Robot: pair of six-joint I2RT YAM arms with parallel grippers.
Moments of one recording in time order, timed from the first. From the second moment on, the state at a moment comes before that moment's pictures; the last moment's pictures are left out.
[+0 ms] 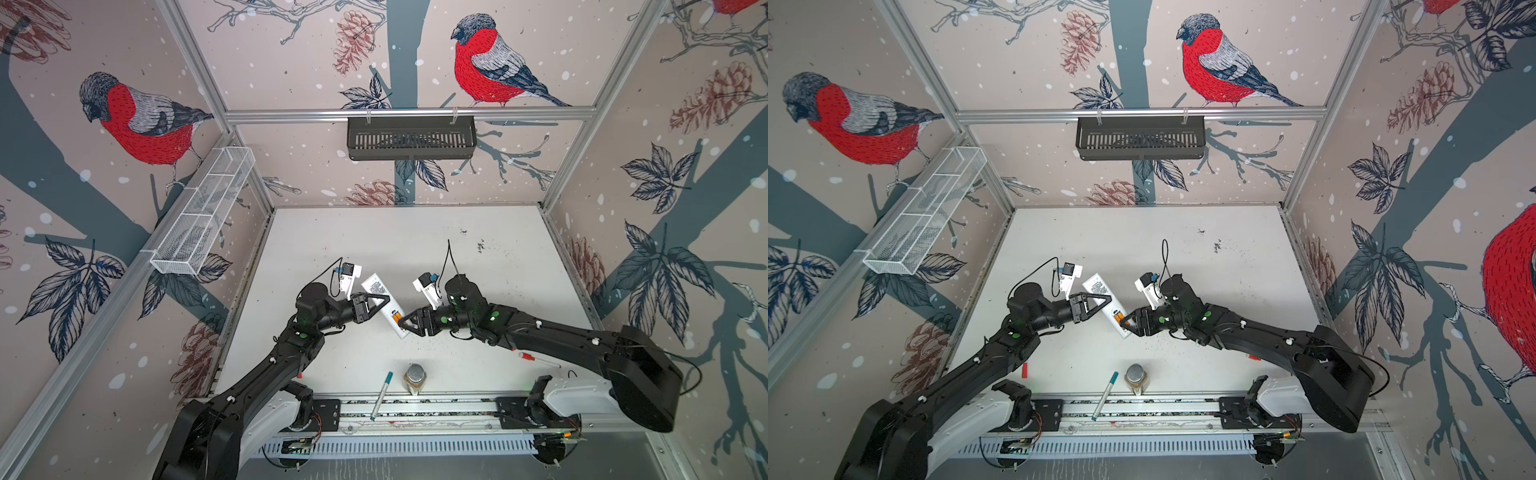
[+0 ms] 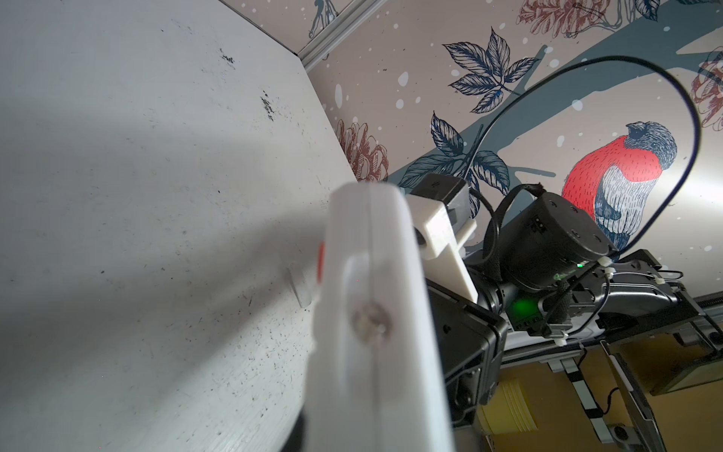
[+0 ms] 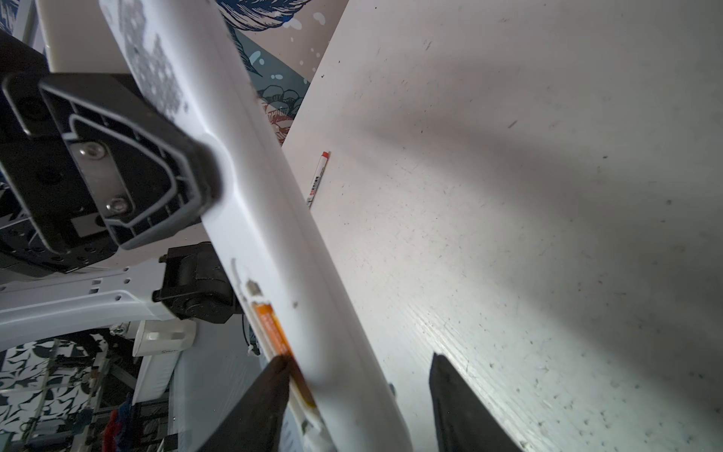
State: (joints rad) left arm -0.37 0.96 0.35 0.43 0.83 -0.83; right arm 0.89 1.33 0.69 0.07 -0.47 0.62
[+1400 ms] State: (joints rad) left arm -0.31 0.96 0.40 0.22 0.70 -0.71; right arm 0.70 1.40 0.64 -0.37 0.04 0.55
